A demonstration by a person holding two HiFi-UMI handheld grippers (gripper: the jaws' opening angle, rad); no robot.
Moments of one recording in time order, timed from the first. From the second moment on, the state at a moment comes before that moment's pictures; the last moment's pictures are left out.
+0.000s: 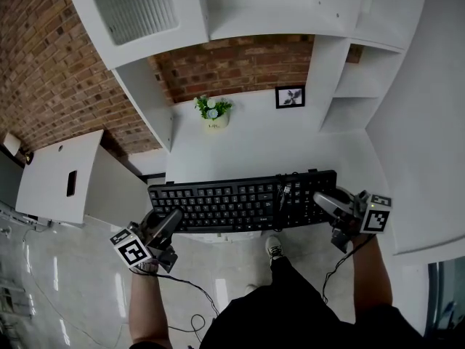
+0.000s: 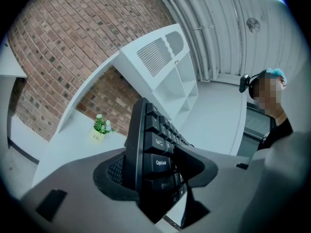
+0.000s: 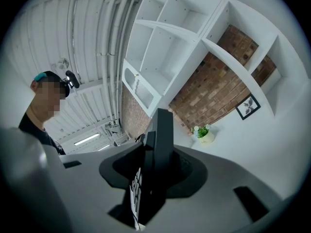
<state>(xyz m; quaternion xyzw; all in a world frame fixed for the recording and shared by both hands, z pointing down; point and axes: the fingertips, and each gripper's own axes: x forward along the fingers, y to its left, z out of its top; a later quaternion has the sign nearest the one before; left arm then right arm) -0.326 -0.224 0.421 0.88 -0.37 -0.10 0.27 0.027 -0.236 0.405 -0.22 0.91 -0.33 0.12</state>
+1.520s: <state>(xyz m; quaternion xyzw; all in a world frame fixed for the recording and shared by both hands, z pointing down) -0.325 -0.388 0.608 0.78 -0.44 -0.02 0.44 0.029 -0.431 0.598 -0.25 0.83 -0.51 -0.01</state>
